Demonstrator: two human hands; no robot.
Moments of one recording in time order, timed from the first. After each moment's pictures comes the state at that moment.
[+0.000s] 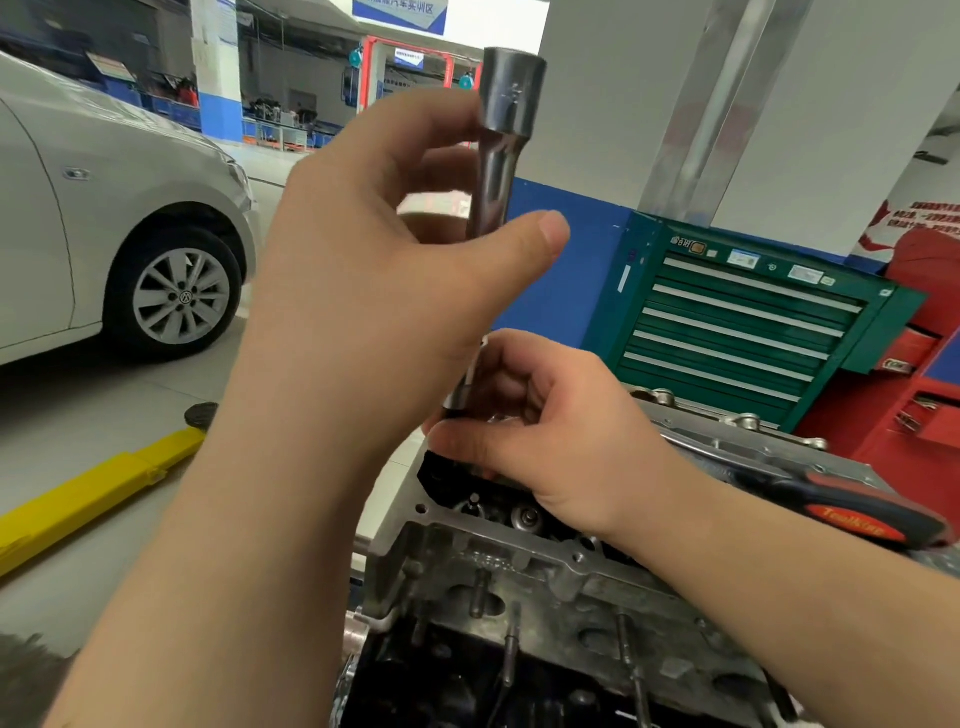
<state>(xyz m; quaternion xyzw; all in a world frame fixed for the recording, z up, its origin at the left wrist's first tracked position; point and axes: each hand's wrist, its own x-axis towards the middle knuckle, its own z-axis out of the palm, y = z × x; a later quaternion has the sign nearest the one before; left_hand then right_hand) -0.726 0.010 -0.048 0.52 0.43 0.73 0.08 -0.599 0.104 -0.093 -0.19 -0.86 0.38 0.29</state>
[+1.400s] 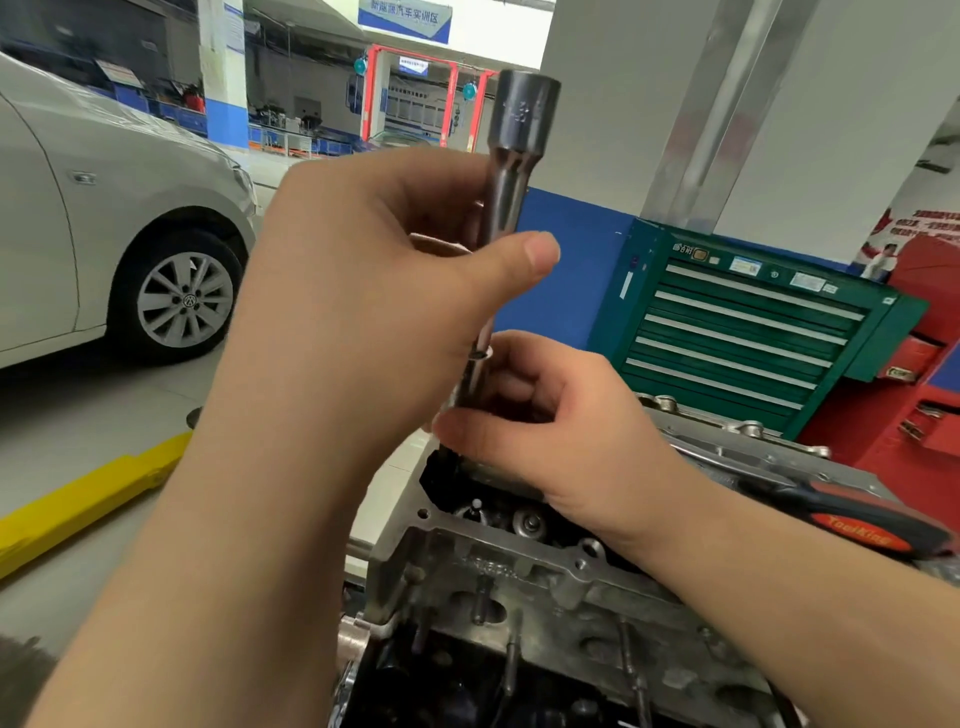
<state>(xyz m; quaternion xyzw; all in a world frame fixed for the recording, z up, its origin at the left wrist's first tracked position) -0.727 0.004 -0.047 0.51 0.49 0.71 0.07 -0.598 0.106 -0.095 -0.16 -0.84 0.42 0.30</state>
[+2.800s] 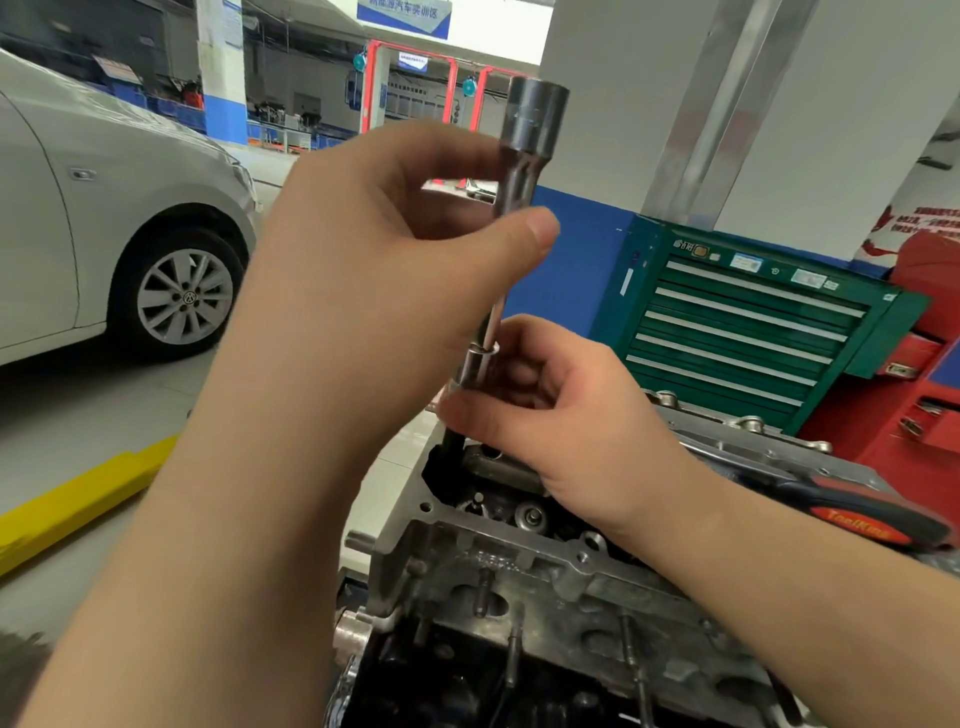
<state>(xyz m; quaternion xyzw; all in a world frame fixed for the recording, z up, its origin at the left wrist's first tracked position) -0.729 0.004 -0.048 0.51 0.47 0.71 0.09 -0.601 0.105 -0.093 -0.18 -0.83 0.41 0.33</state>
